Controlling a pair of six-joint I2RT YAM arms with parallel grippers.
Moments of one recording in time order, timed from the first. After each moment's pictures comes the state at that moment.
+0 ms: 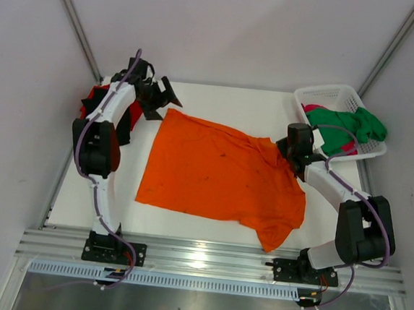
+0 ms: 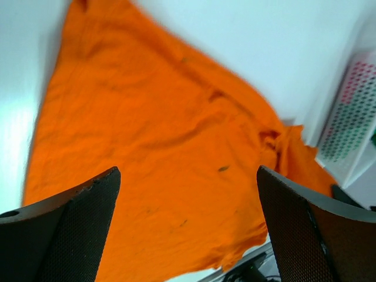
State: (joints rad) left arm -0.05 2.09 1.87 -0.79 0.41 -0.60; right arm 0.28 1.47 0.91 -0.07 0.34 1.14
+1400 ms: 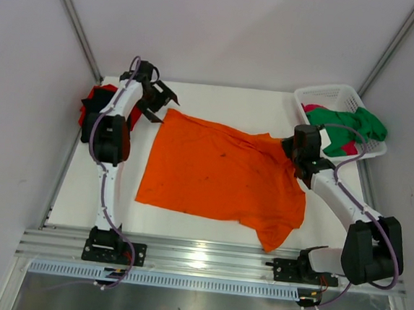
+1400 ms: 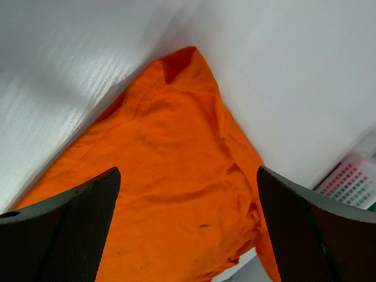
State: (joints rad) left arm -0.04 2.39 2.18 -0.92 0.27 -0.90; right arm 0.28 1.33 0.87 -0.10 0.34 1.13
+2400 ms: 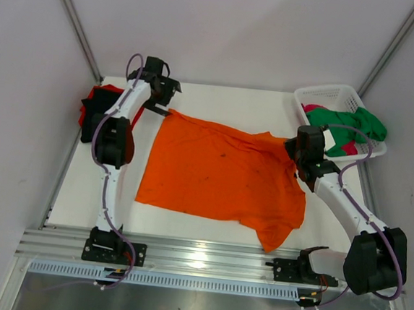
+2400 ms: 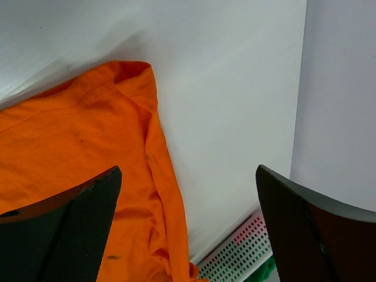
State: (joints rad) left arm -0.12 2.35 2.17 -0.83 0.05 -1.36; right arm 0.28 1.26 0.88 -0.17 0.36 1.12
